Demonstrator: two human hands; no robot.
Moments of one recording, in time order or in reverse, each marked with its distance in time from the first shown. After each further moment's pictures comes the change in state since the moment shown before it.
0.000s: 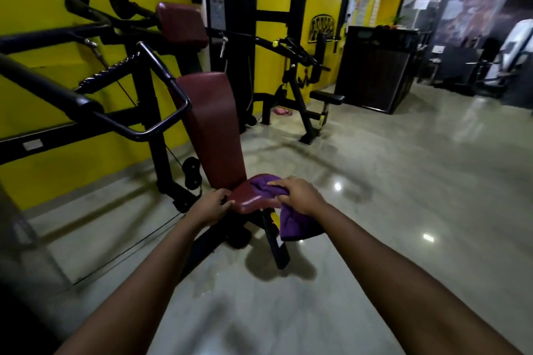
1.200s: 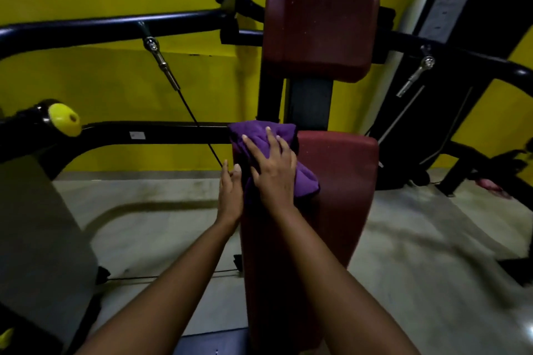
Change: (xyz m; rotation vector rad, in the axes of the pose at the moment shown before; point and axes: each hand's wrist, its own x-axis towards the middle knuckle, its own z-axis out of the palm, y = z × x) left_hand 0.538 -0.167 -0.136 -0.835 1.074 -0.610; right_hand 0.711 -0.071 0.096 0.188 0.456 -0.705
